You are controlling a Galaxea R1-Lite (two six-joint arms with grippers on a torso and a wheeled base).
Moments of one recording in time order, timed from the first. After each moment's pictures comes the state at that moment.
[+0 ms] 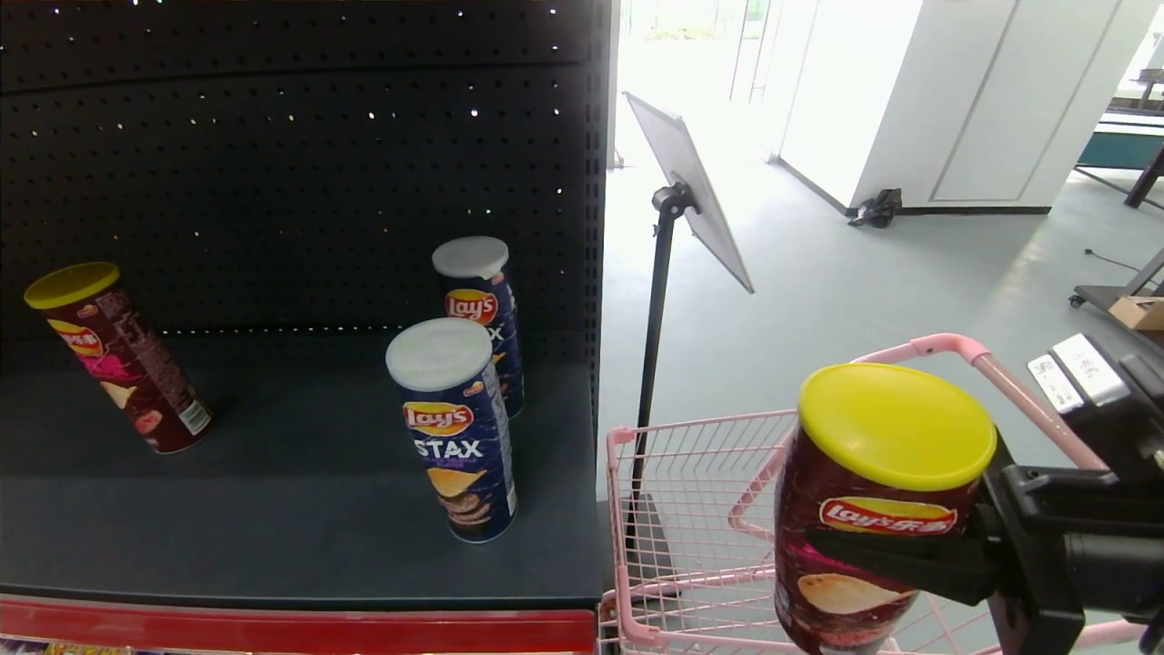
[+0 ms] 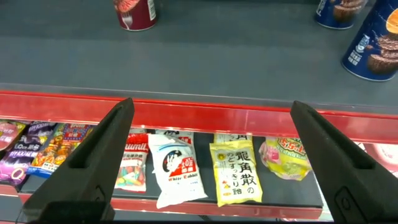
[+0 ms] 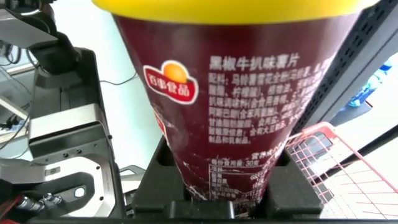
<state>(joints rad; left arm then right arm) 0.10 0.10 0.00 0.00 -0.01 -0.02 0.55 1.25 -0.53 -0.40 0.60 -0.27</state>
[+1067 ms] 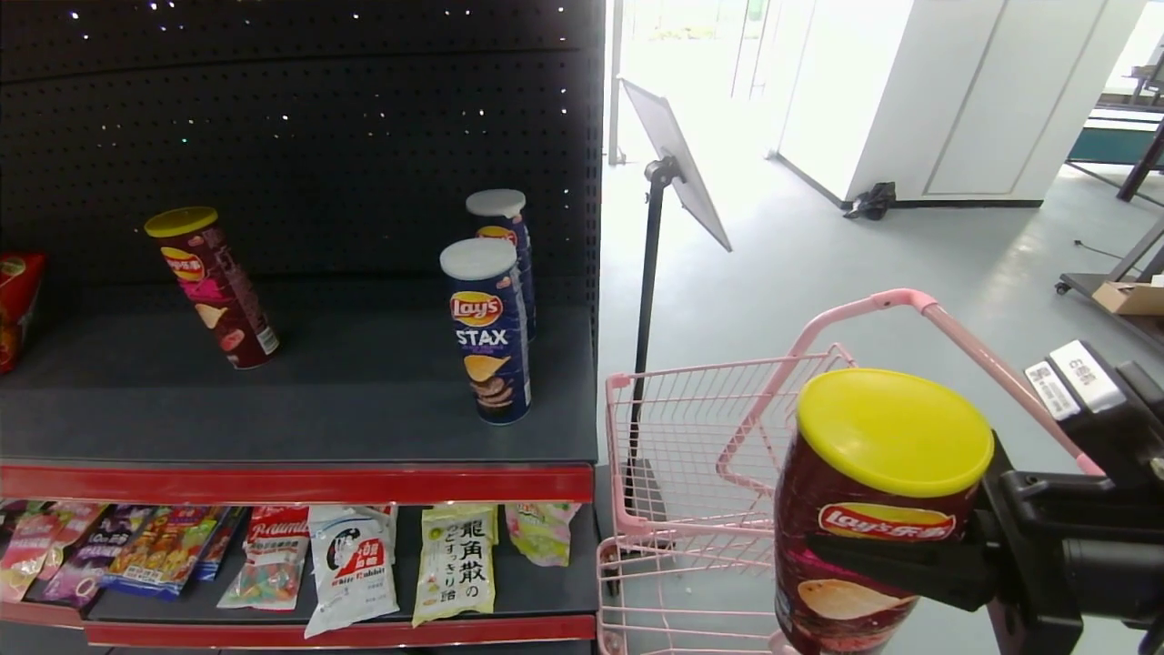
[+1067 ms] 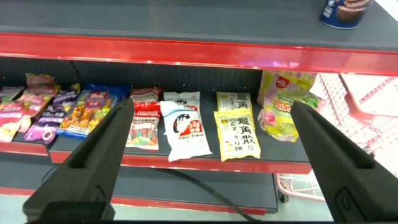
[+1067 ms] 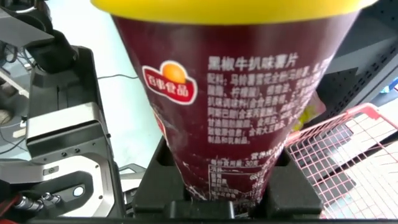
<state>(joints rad) 0.10 0.10 0.00 0.00 -0.01 -0.01 0.55 1.25 -0.53 -0.40 0.60 -0.27</state>
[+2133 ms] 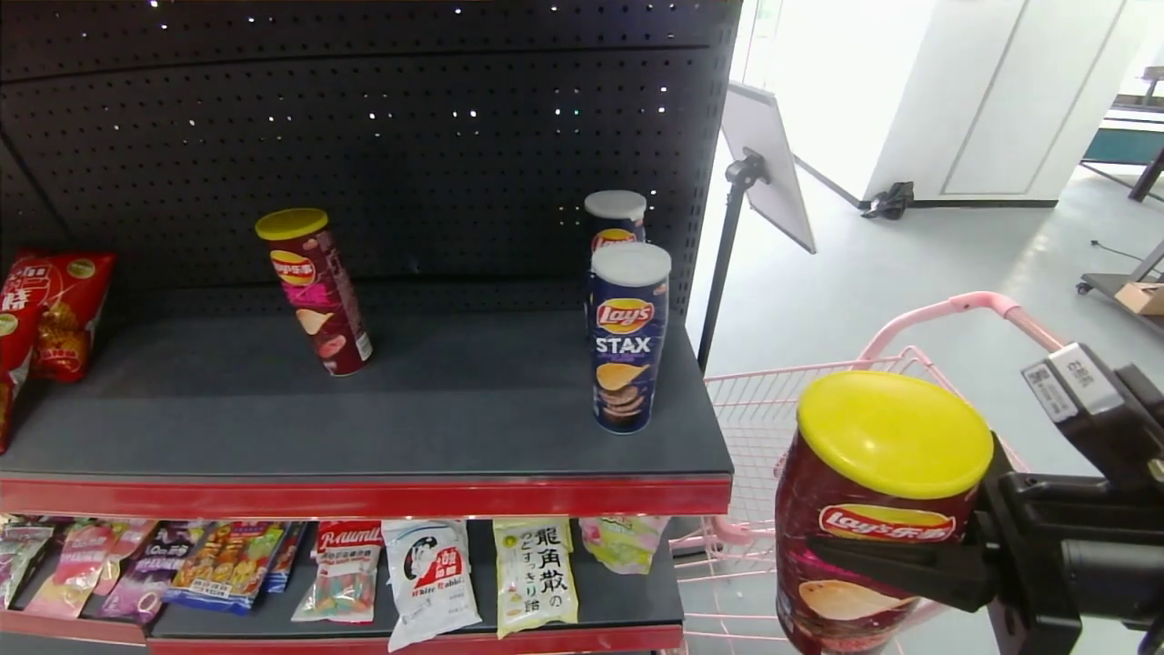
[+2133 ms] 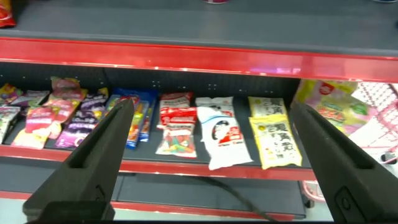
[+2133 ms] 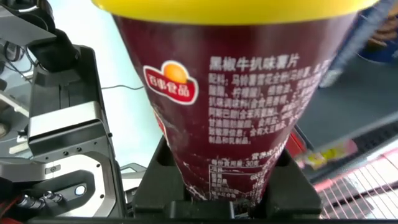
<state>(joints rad) 0.10 0.10 0.00 0.00 -0.01 -0.02 0.55 1.25 -0.52 -0.40 0.60 -0.27</state>
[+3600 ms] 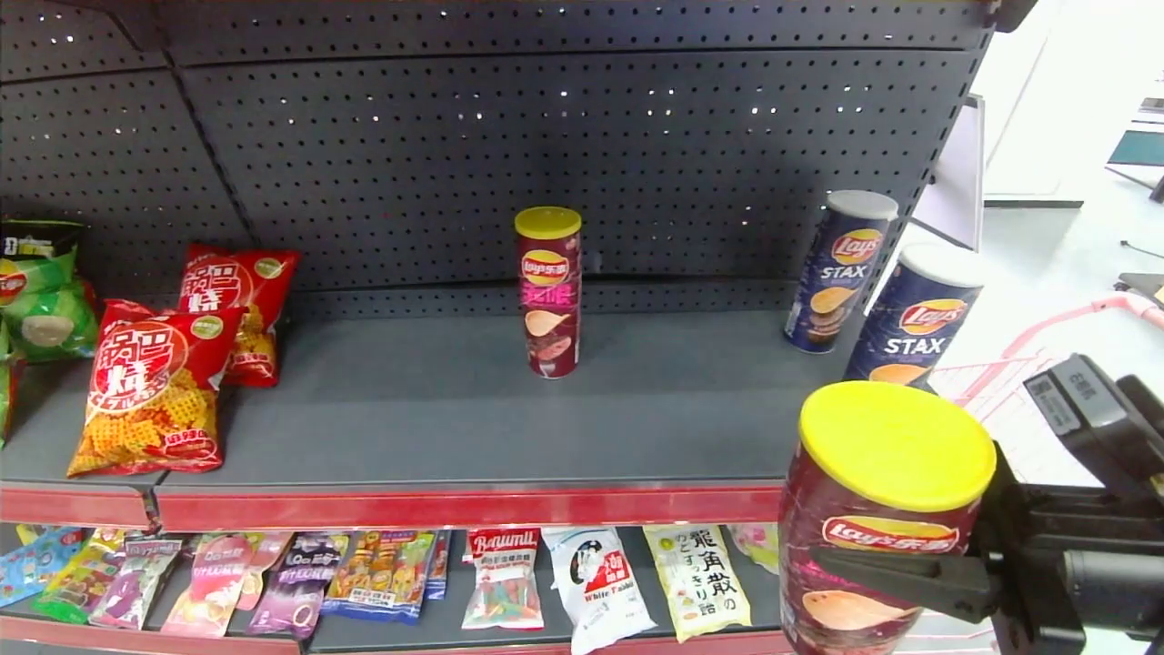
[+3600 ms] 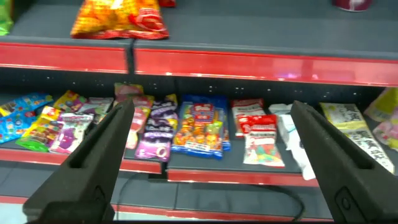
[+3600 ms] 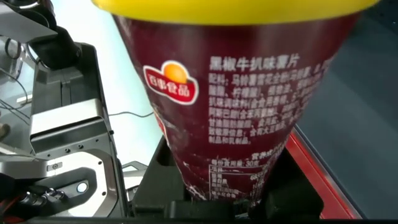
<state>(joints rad) 0.10 0.10 0.00 0.00 -0.01 -0.01 0.55 1.24 -0.50 -0.40 0.60 -0.27</state>
